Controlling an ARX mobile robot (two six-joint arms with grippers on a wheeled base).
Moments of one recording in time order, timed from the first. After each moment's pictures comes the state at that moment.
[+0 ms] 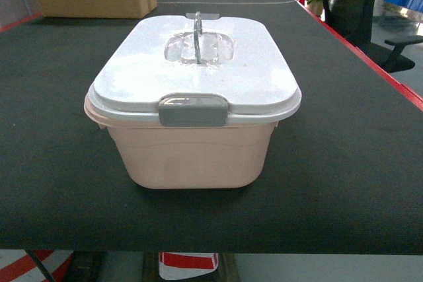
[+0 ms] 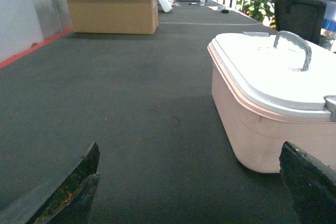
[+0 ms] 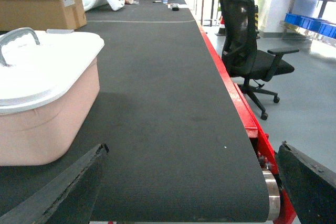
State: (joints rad) left arm 0.00 0.01 0.01 0.00 0.00 0.00; right arm 0.00 0.00 0.01 -0.01 0.00 0.00
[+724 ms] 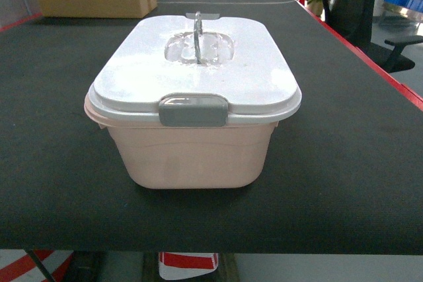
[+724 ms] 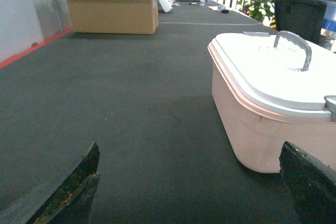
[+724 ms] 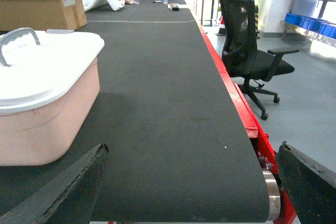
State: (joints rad) left arm 0.00 0.01 0.01 0.00 0.00 0.00; right arm 0.00 0.00 0.01 -0.01 0.00 0.00
